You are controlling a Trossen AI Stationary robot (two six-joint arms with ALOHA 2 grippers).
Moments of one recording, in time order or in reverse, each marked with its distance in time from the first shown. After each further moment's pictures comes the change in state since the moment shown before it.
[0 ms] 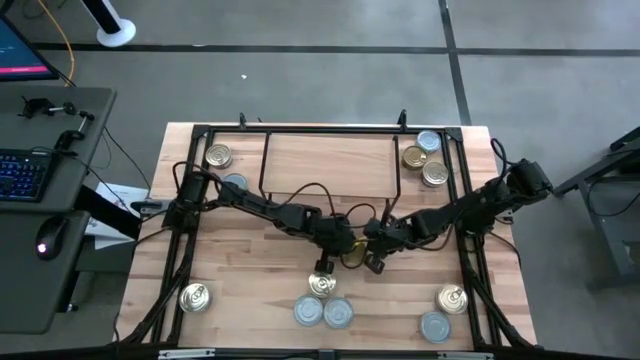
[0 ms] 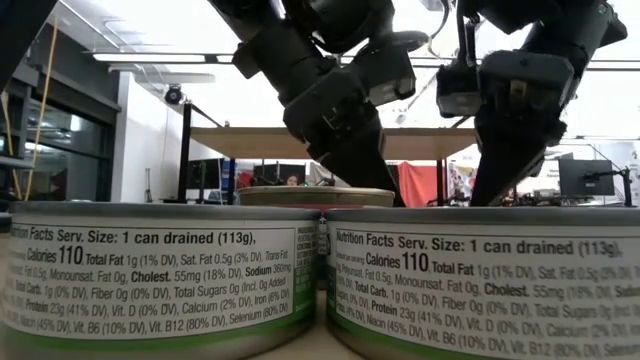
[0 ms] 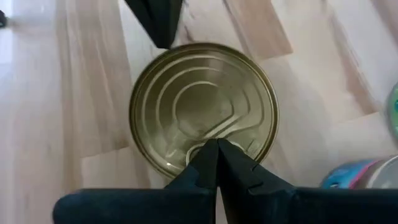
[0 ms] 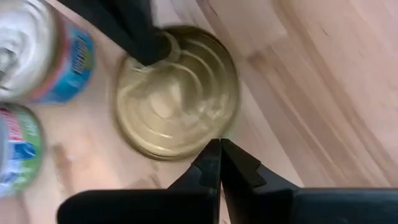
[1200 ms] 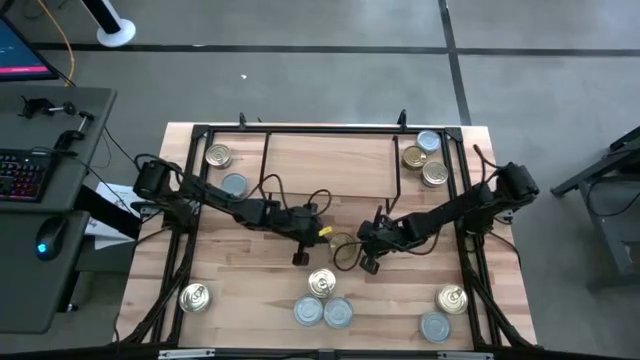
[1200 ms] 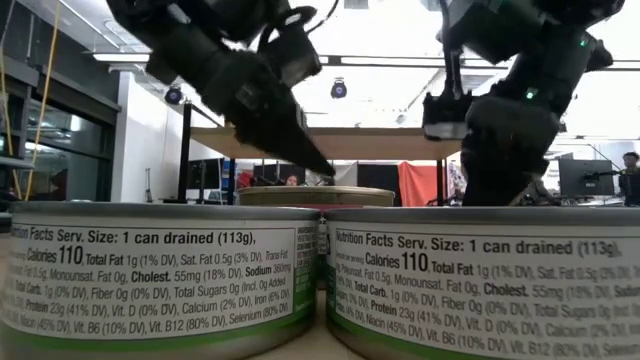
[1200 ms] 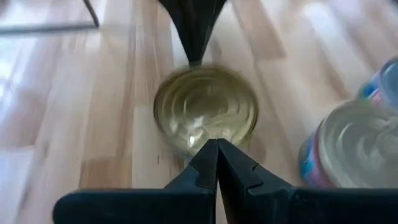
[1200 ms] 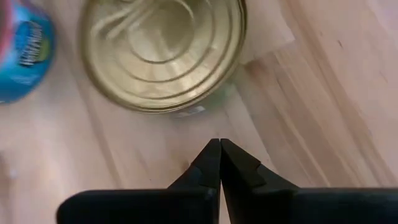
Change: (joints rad) left arm -0.009 -0.333 -0.505 0.423 -0.078 -0.097; right arm -0.022 0.122 0.002 0.076 0.026 -0.100
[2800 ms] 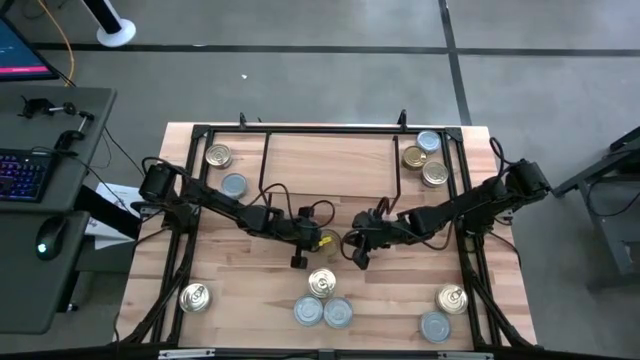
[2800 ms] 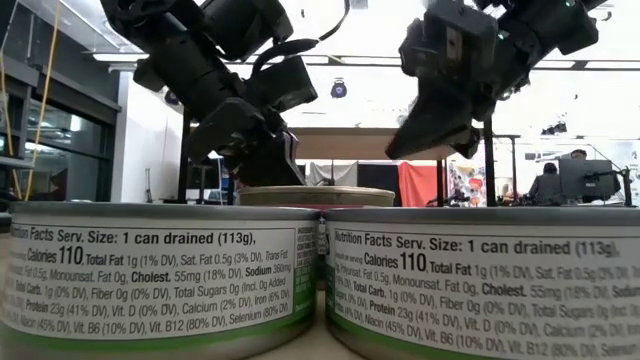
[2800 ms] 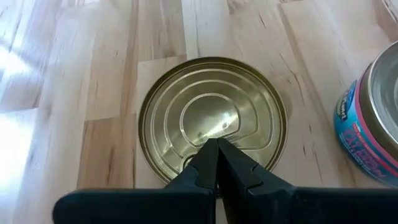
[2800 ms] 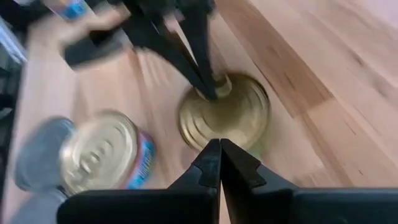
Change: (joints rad) left arm -0.032 0.044 0.004 -0.095 -0.125 0.018; right arm -0.017 -0.107 0.001 0.255 0.071 -0.052
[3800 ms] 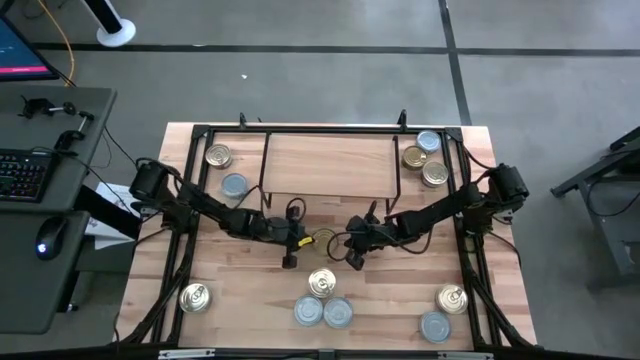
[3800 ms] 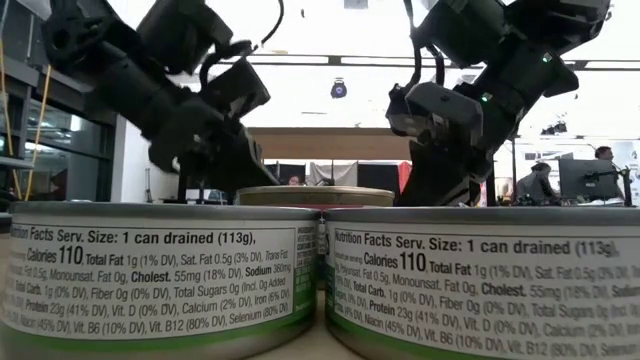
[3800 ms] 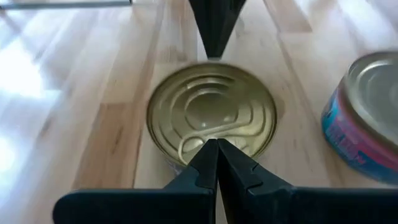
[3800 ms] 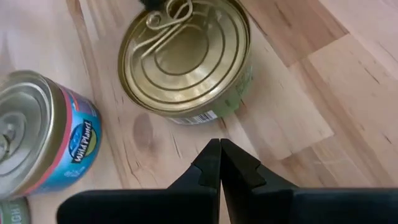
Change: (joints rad) left arm -0.037 -0.062 -0.289 0.447 -0.060 -0.098; right arm -0.041 0.182 0.000 0.050 -0.072 0.041
